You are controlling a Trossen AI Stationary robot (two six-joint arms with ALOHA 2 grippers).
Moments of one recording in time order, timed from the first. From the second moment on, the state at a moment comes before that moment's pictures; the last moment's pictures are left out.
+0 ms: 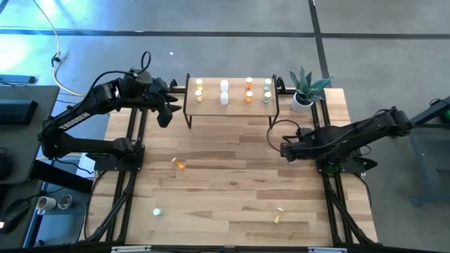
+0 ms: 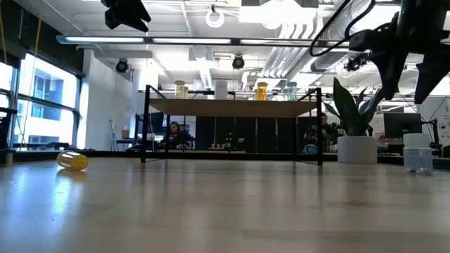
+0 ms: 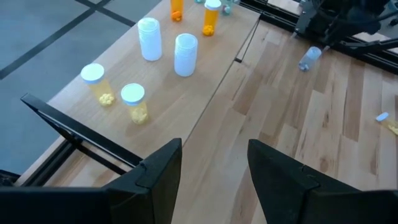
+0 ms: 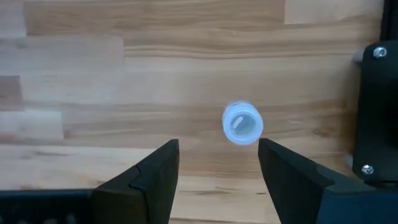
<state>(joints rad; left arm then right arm) 0.60 0.99 1.24 -0.92 0.07 -0.07 0.23 1.12 0.88 -1.21 0.20 1.81</state>
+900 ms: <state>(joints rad) 0.60 0.99 1.24 -0.92 0.07 -0.07 0.23 1.40 0.88 -1.24 0.19 2.09</state>
